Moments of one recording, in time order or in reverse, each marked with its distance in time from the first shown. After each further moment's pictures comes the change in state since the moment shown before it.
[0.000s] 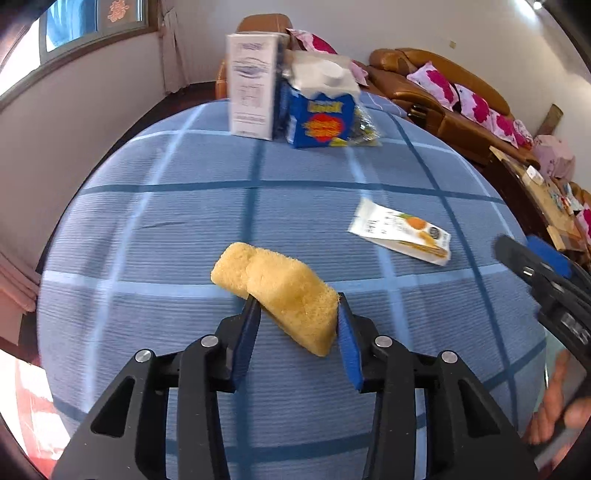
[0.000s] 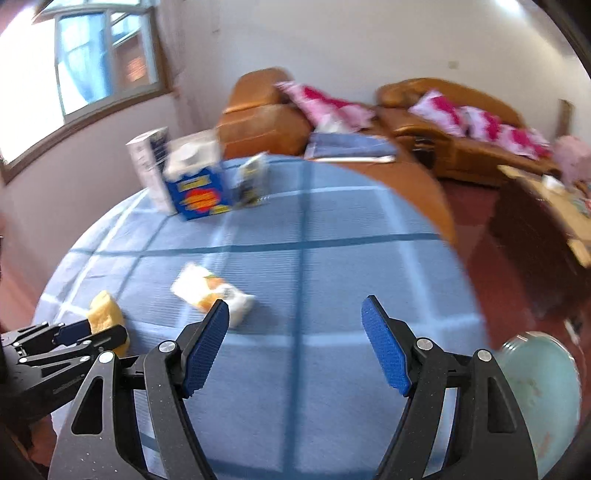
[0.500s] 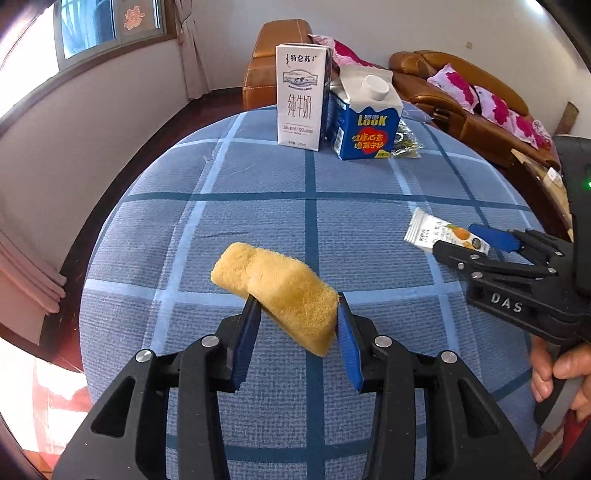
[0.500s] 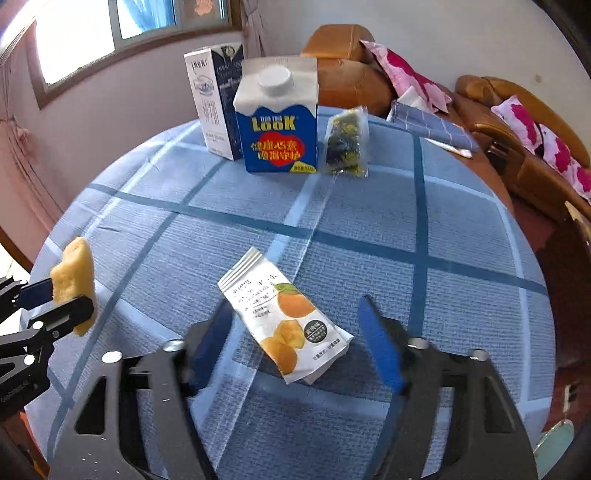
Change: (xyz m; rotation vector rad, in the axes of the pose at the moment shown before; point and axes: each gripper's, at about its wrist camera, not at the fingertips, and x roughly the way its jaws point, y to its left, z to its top) left arm -0.006 0.027 0.005 -0.001 -0.012 0.106; right arm 0.078 0.053 0.018 -0.212 0.202 0.140
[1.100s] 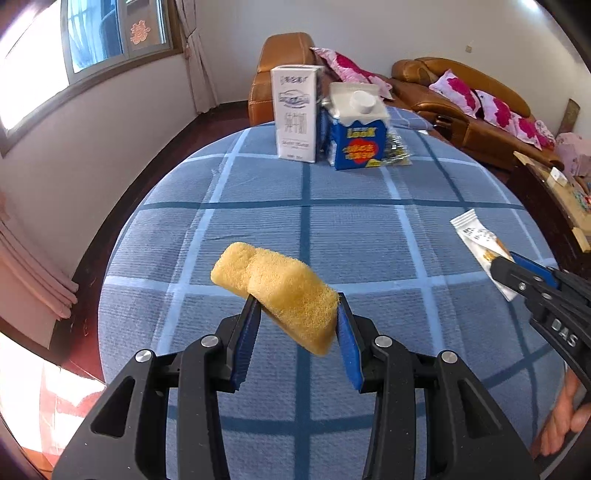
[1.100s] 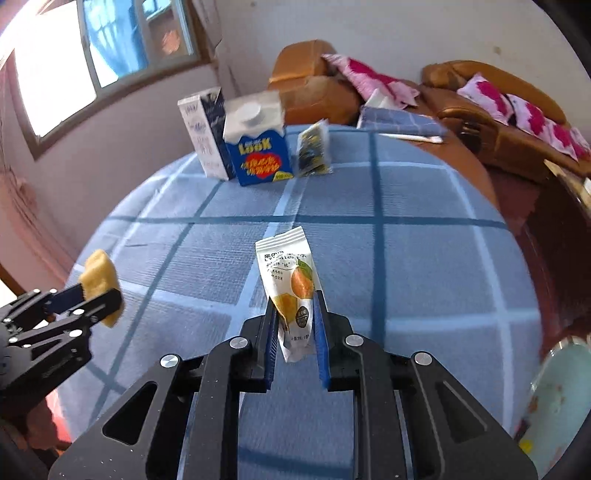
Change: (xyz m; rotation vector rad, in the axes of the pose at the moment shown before) left arm -0.032 -0.017 -0.013 0.018 -0.059 0.035; right arm -0.083 -0.008 -0.050 0.193 -0.140 -0.027
